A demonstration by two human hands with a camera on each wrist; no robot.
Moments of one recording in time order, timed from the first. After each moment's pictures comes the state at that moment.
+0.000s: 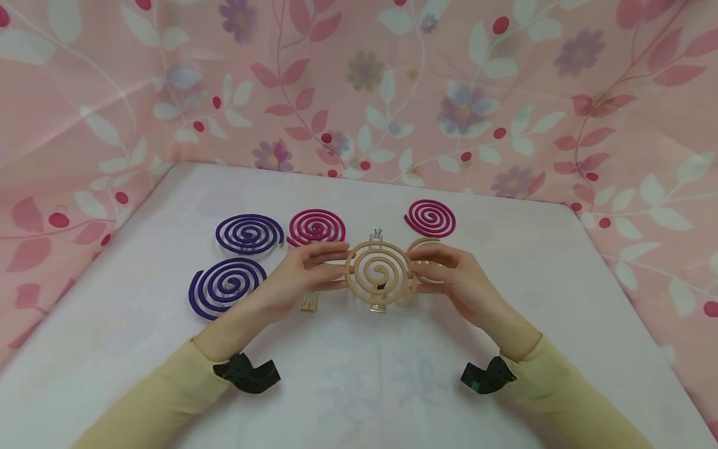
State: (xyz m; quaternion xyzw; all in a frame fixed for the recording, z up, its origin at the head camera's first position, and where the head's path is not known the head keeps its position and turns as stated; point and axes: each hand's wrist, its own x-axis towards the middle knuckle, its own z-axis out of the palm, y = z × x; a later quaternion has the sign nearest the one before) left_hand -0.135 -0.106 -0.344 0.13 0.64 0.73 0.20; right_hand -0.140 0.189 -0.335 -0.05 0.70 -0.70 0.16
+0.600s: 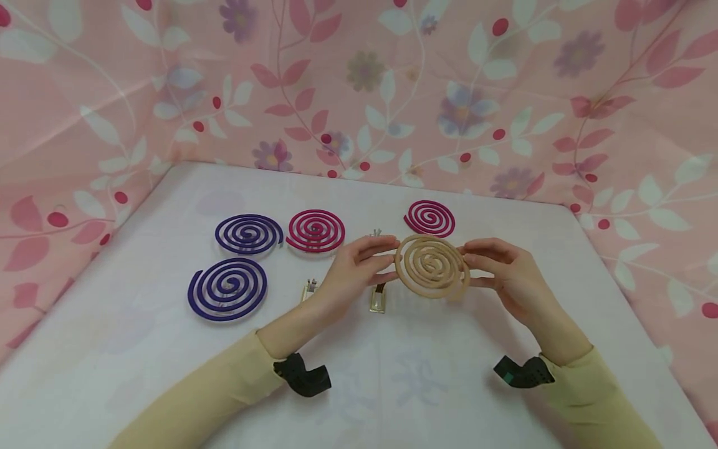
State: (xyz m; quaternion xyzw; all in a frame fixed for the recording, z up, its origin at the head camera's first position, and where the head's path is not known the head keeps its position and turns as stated) left_hand -0.133 -0.024 -0.333 0.11 0.59 0.78 0.14; right_hand -0.141 0.261 -0.325 -0.04 0.68 -0.73 0.09
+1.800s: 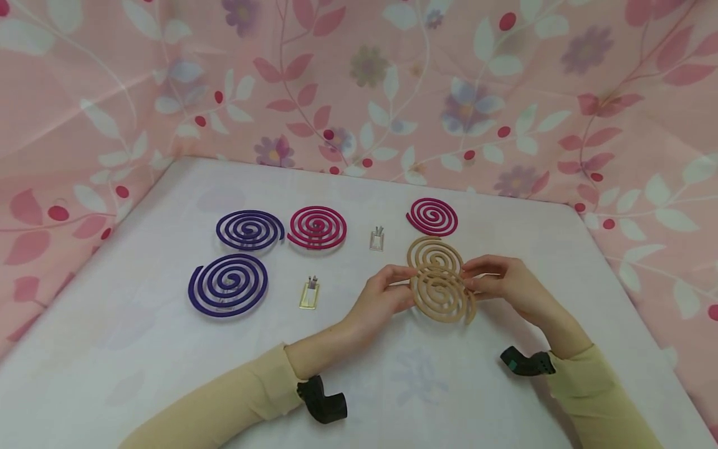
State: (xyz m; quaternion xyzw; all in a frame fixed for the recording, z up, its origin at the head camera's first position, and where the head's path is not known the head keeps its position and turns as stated) left_hand -0.105 0.015 -0.365 0.06 0.62 0.76 0.17; right_hand -0.154 0.290 -0.361 -0.08 0.81 -0.56 0.17
